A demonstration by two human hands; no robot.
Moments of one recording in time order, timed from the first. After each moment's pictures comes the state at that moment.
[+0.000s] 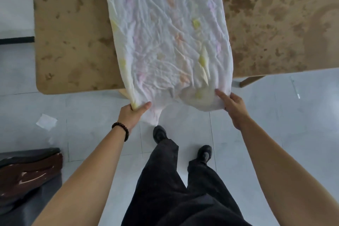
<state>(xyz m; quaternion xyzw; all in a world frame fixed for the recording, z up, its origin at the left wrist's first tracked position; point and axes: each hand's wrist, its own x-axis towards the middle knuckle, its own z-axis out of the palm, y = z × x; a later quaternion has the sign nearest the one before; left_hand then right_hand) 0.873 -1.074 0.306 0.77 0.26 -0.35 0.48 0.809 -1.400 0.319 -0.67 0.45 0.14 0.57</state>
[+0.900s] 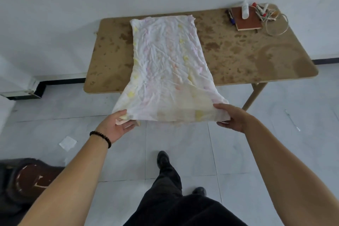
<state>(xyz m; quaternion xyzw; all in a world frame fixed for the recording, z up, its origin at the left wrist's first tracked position) 0.738 -1.029 0.461 0.52 0.30 -0.29 0.75 0.680 -1.431 0.451 -0.53 0.40 0.23 0.71</state>
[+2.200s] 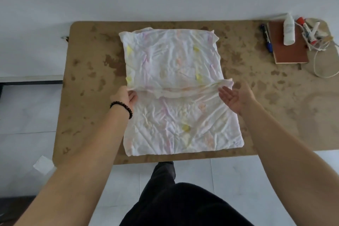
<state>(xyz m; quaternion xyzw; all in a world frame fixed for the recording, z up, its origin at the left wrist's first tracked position) 1.178 -1.112 0.380 0.49 0.47 -0.15 0.71 1.103 -1.457 0.401 -0.37 0.54 0.02 0.75</state>
